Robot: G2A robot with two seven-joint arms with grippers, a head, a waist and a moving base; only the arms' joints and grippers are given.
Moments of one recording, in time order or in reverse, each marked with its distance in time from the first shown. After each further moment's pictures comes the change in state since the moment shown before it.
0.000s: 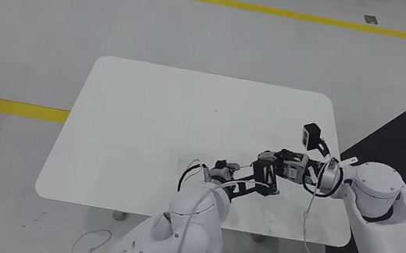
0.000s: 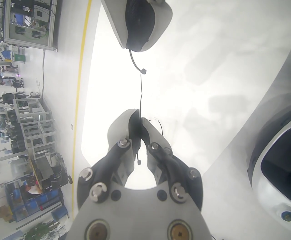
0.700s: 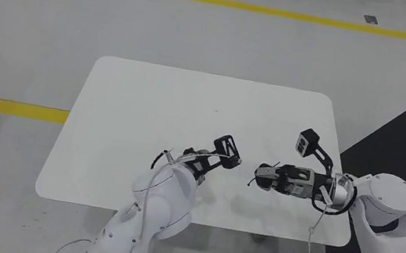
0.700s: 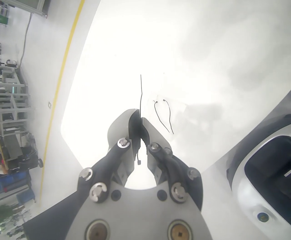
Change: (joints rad) left arm 0.102 0.025 -0.247 -0.017 -0.065 0.010 0.035; right arm -0.100 0.019 0.086 -0.084 0.108 -0.168 0.194
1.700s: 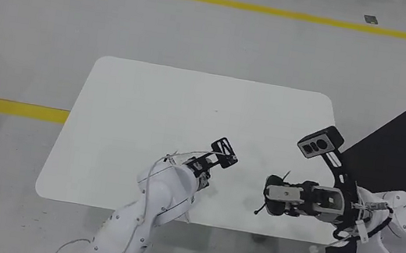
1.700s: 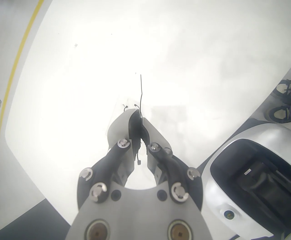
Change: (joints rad) left arm -0.006 -0.005 -0.024 0.149 -0.153 0.079 0.067; right arm -0.081 -0.025 0.020 -0.218 0.431 -0.293 0.040
